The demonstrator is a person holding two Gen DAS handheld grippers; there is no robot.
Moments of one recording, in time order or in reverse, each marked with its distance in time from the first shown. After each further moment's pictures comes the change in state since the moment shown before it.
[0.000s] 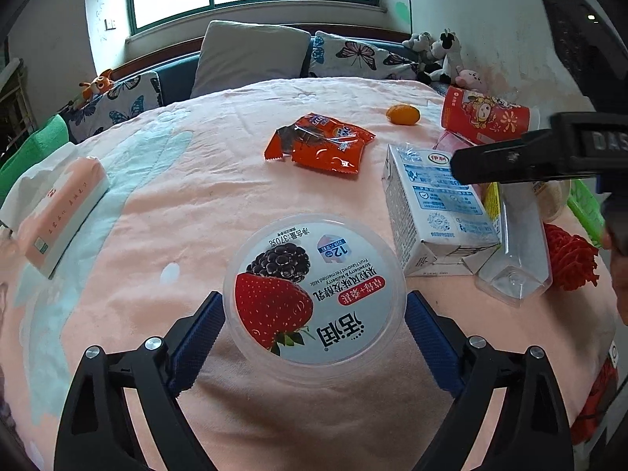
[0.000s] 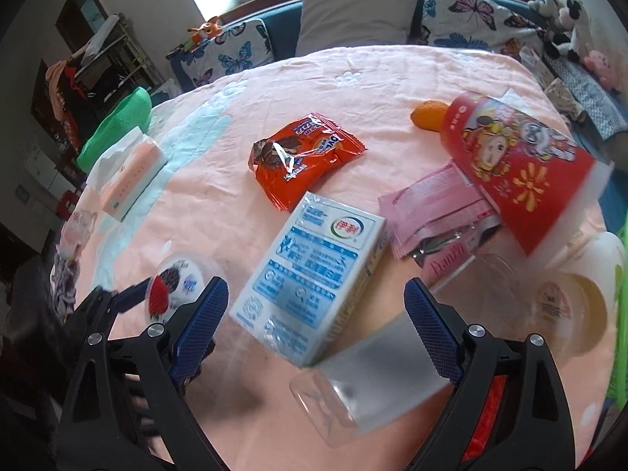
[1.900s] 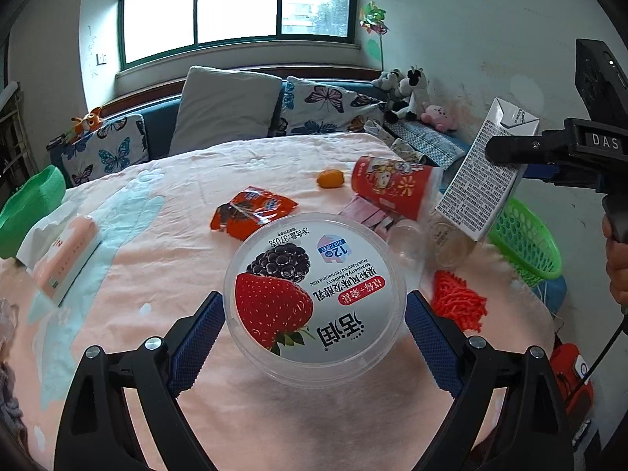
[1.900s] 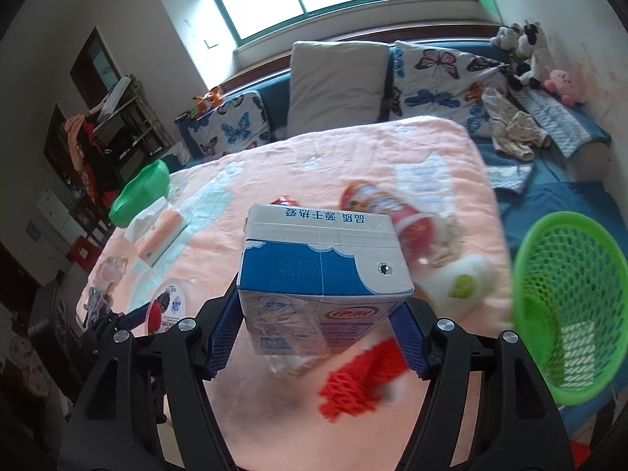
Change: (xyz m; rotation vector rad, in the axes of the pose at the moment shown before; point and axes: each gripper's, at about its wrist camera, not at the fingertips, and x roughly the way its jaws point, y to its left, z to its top) left arm -0.081 -0.088 0.033 0.034 -0.124 -0.066; right arm -0.176 -0.085 -0.026 0.041 -0.266 0.011
